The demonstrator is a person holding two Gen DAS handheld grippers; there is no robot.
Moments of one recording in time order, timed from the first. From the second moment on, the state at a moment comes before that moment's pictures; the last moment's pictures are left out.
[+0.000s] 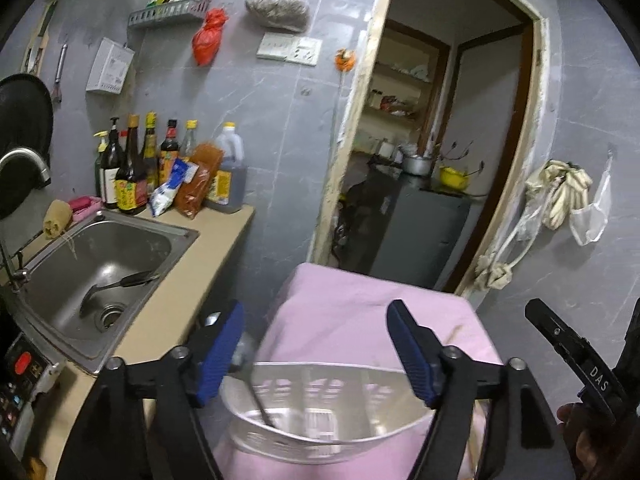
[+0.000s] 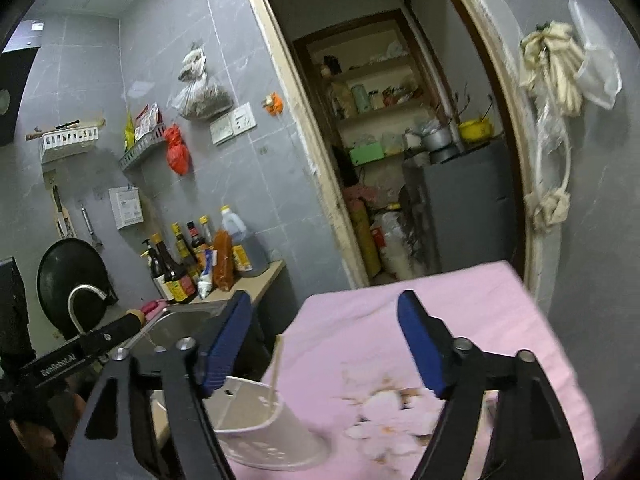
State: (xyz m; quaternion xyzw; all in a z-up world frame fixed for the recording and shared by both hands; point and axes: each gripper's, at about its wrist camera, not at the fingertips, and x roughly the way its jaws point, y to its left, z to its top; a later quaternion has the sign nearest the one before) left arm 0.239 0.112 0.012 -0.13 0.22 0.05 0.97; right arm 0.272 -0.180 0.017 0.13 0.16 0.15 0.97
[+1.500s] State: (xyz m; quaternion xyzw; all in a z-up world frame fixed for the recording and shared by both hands) left arm 0.286 -0.119 -0.102 -0.03 0.31 -0.06 0.95; right arm 0.292 -0.367 -0.129 0.10 0.34 0.07 0.93
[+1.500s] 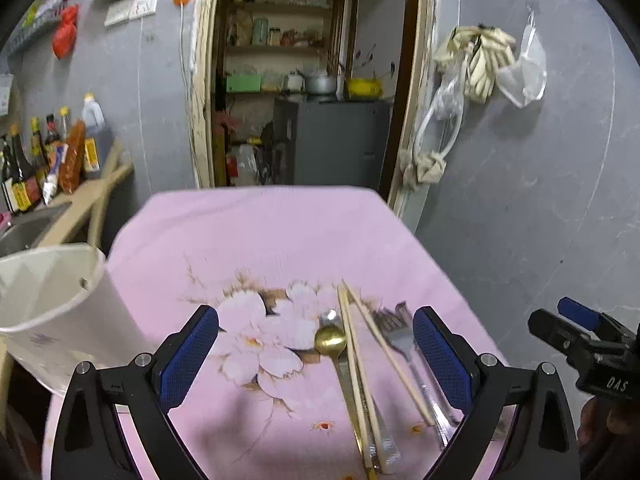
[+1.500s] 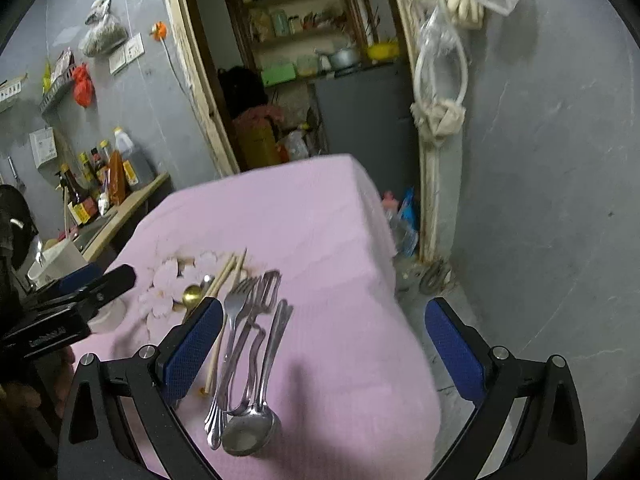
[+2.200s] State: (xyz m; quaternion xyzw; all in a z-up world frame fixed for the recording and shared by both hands) left arm 0.349 -0.112 -0.176 -0.06 0.43 -0.12 0.89; right arm 0.344 -0.333 -0.181 0.09 0.43 0.17 0.88
